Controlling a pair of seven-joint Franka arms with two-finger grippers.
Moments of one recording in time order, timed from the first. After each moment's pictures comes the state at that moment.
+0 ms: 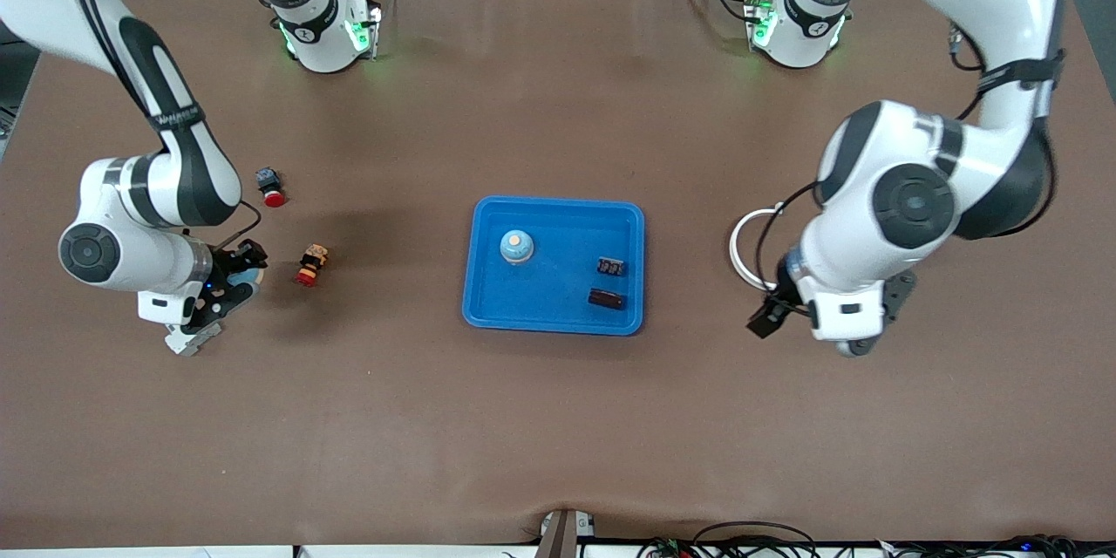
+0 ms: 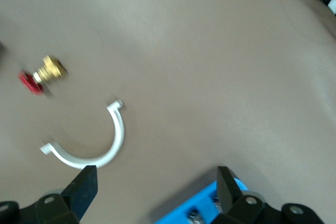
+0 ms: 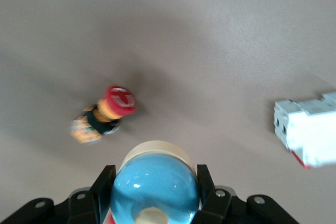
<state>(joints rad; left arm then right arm) -0.09 0.48 -0.27 -1.35 0.13 1.80 -1.13 -0.25 0.41 0.28 -1.84 -0.20 1.98 -0.44</state>
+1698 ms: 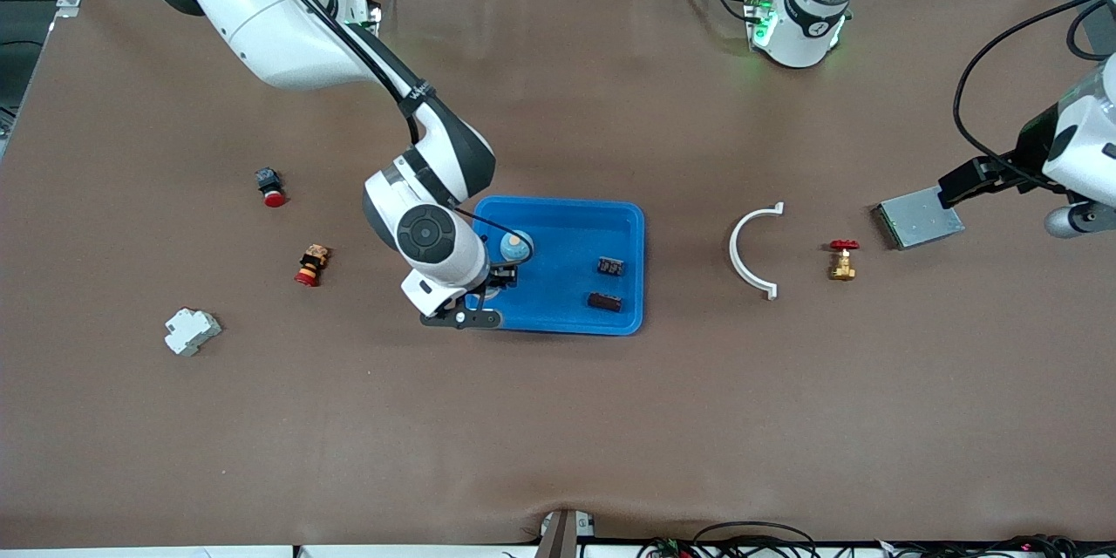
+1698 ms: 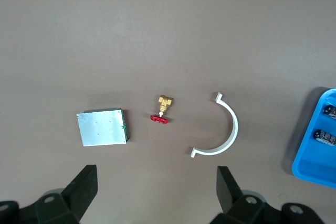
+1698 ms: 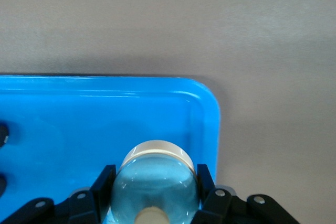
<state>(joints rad) 0.19 0.10 -0.27 -1.50 0.08 1.56 -0.25 0.32 0.78 0.32 -1.42 -0.14 2.12 0.68</state>
